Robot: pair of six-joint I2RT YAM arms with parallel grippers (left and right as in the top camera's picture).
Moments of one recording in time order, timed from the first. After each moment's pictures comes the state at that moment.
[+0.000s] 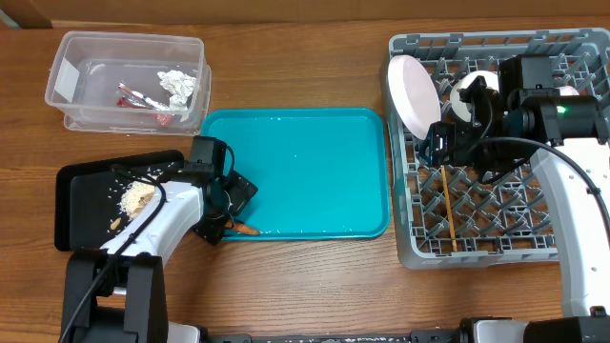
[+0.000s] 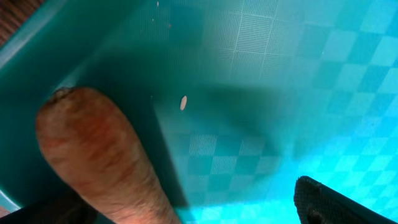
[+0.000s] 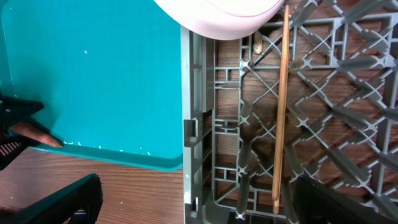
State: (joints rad) left arm -0.13 1.60 0.83 -0.64 0.11 -1.07; right arm 0.01 1.51 1.51 -1.31 -0.28 0.06
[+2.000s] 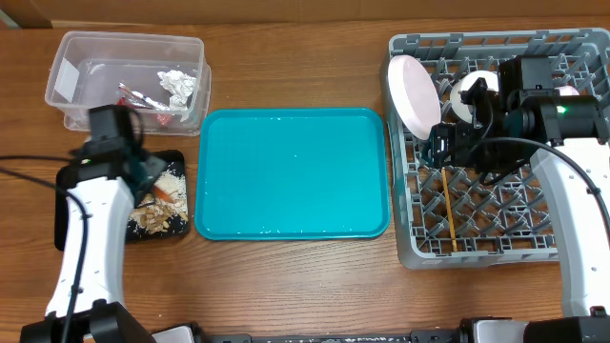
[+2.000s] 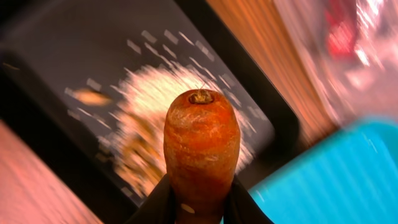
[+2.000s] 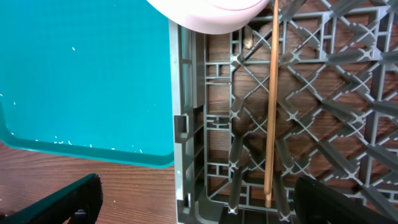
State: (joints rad) left arm 0.25 1.46 1.09 -0.82 -0.21 -0.78; right arm 0.01 1.51 1.51 -1.33 -0.25 0.06
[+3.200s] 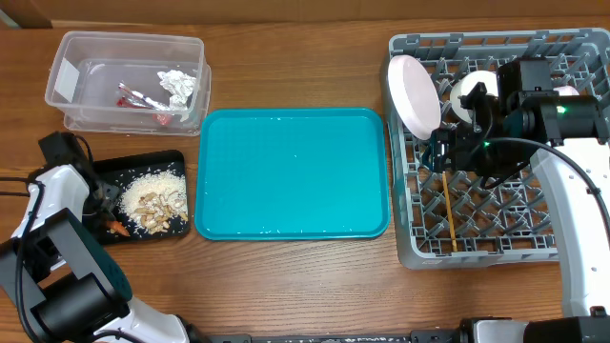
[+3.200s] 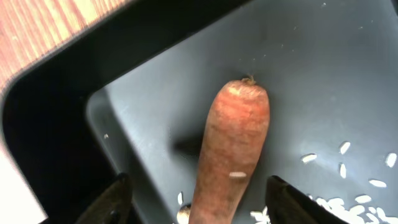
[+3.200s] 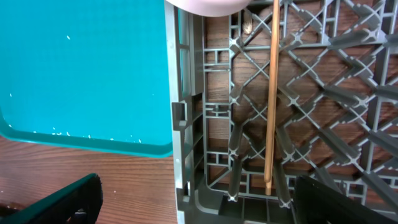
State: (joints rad) left arm 0.54 1.81 1.12 -0.72 -0.30 -0.67; right arm 0.01 1.51 1.51 -1.36 -0.25 0.06
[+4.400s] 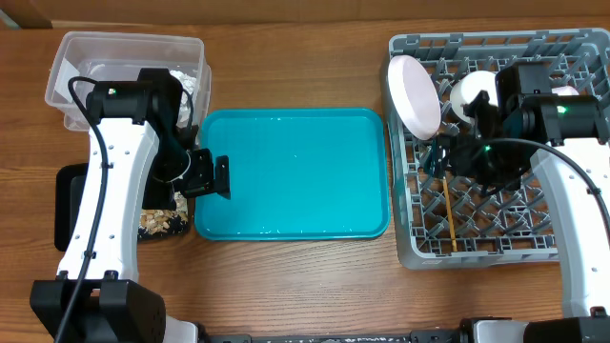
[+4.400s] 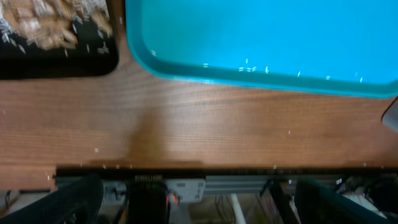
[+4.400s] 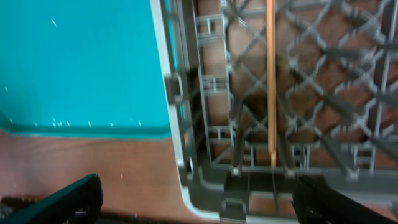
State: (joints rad) left arm -0.02 1.65 1.59 -1.67 0.16 -0.17; right arm 0.01 1.51 1.51 -1.46 -0.24 0.12
